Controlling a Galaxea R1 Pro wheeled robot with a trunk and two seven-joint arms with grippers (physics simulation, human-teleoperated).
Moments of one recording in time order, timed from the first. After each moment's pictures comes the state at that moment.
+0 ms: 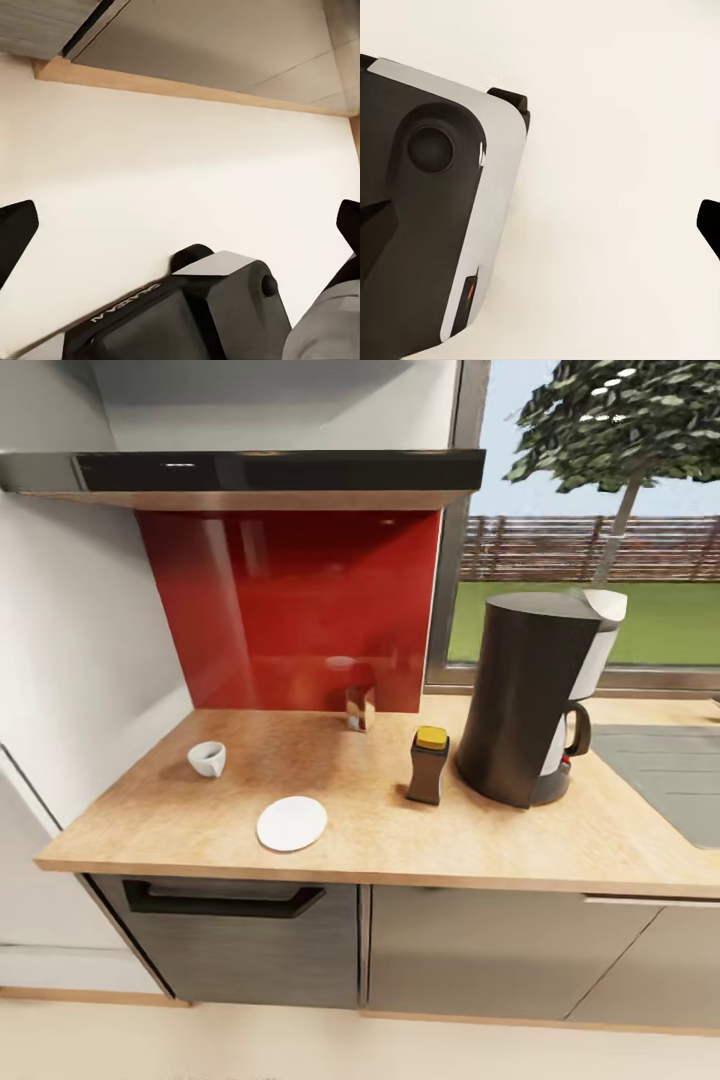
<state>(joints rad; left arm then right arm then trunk) -0.25 0.24 -0.34 -0.21 0.57 -0.17 -1.00 -0.02 -0.31 -0.06 -0.10 0.18 -0.34 0.42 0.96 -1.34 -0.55</state>
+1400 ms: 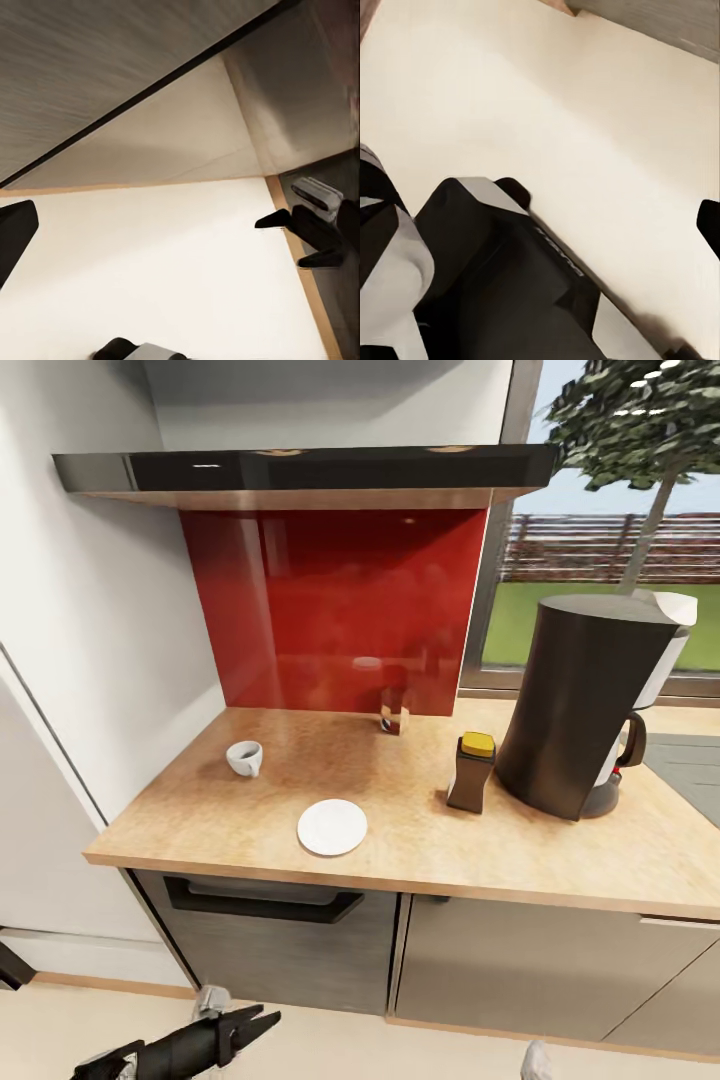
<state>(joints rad) -0.25 0.27 -0.19 -0.72 0.57 0.24 -1.04 -0.25 -0.25 -0.07 -0.54 0.17 0.03 1.17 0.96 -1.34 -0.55</state>
